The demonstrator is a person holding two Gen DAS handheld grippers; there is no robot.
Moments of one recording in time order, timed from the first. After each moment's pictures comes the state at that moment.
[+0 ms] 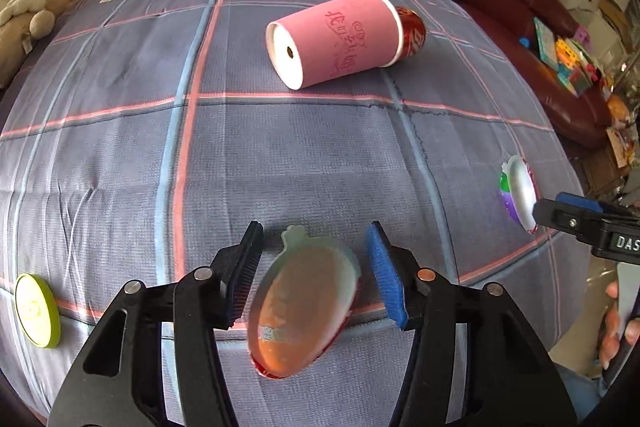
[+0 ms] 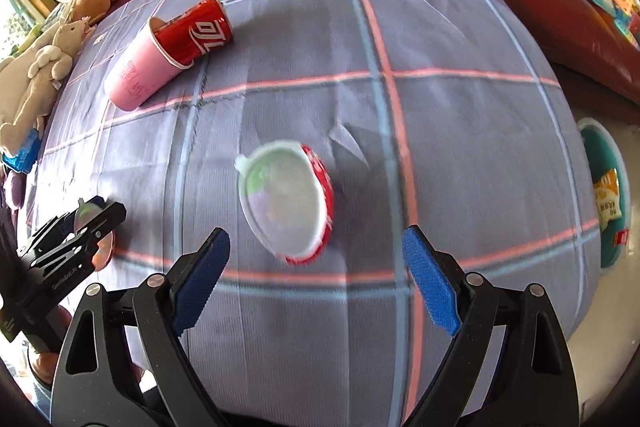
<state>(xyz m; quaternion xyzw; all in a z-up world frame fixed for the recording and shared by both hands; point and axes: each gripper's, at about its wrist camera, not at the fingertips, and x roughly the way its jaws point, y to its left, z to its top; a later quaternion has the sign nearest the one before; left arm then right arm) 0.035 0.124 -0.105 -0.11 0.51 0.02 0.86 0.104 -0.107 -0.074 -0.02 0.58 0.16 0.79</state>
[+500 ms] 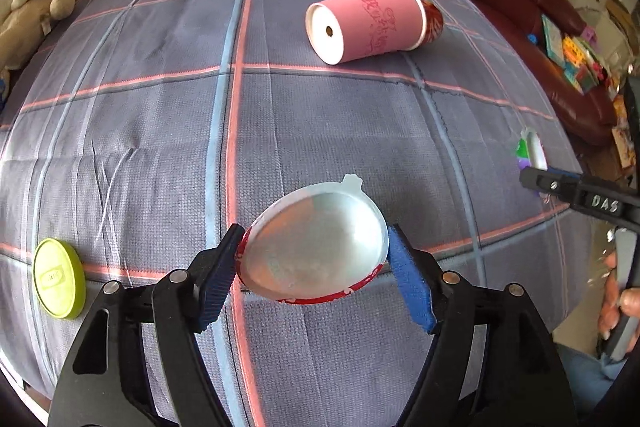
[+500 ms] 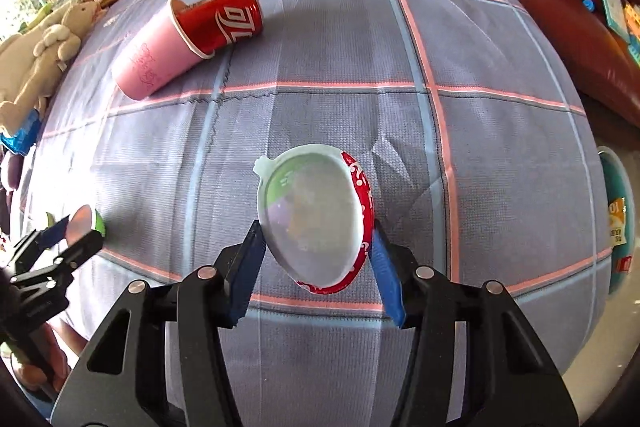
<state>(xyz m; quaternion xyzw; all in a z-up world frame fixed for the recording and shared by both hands) 0.006 0.140 -0.107 -0.10 0.52 0.03 0.85 0.100 -0.087 -0.081 -0.04 0.58 0.18 0.79</state>
